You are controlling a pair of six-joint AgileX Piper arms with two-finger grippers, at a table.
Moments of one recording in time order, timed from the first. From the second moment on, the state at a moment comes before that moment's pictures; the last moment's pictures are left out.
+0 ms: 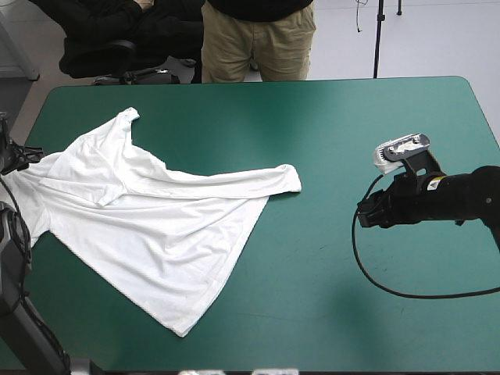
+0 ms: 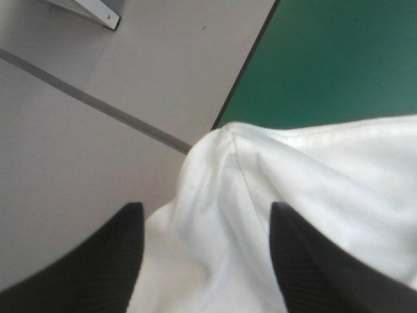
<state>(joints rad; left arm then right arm) 0.43 2.05 -1.80 0.30 0.84 -0.05 0.10 1.13 -1.16 0.39 1.10 -0.44</state>
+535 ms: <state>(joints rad) 0.27 1.53 -1.72 -0.23 1.01 0.28 0.10 1.05 -1.16 0.35 1.09 -0.44</state>
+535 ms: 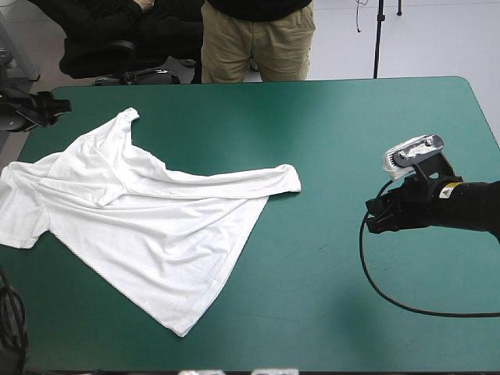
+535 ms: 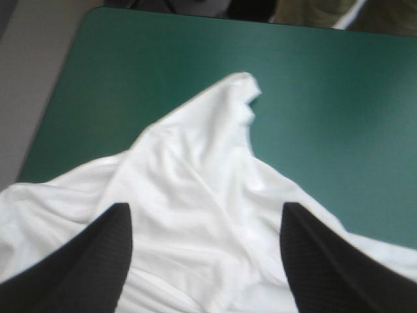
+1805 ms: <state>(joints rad) -0.79 1.13 -0.59 -0.15 0.88 0.14 0.10 1.10 -1.16 0.41 1.01 -0.44</state>
